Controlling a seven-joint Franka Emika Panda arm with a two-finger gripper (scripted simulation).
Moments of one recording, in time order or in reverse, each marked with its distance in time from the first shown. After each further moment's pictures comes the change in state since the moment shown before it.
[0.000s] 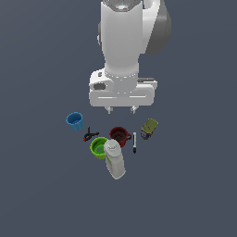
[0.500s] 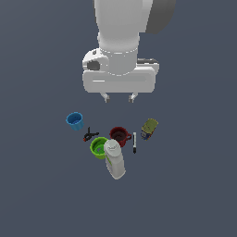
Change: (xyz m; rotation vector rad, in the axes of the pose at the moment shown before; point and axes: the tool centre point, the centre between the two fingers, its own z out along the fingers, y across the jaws) arm -0.004 0.007 -0.051 -0.007 0.012 0.041
